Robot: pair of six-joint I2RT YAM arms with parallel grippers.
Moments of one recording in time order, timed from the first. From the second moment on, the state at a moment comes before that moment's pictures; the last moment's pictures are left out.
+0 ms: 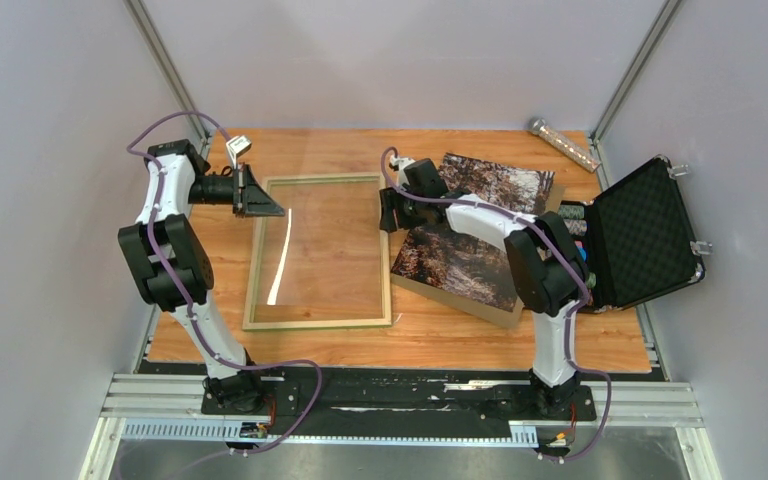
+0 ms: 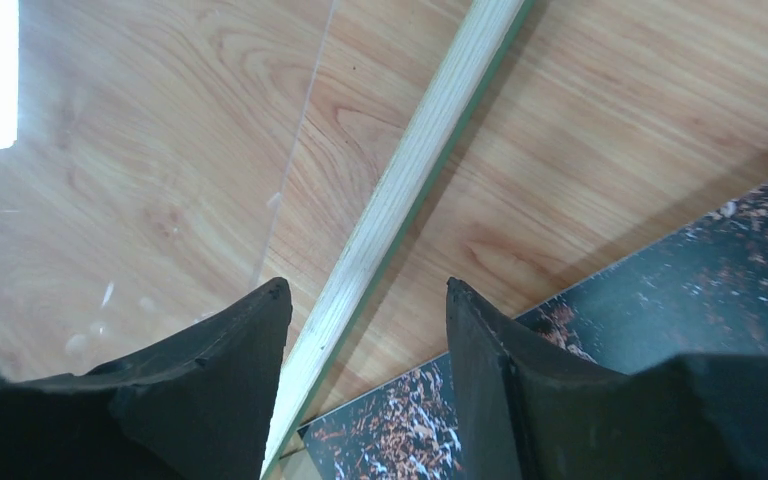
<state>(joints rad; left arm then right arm) 0.28 1.91 1.68 -1.56 1.24 0.68 0.58 2.03 1.44 -0.19 -0.20 0.24</state>
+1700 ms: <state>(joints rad) 0.28 1.92 1.59 -1.56 1.24 0.66 0.50 1.94 1.35 -0.16 -0.17 0.24</state>
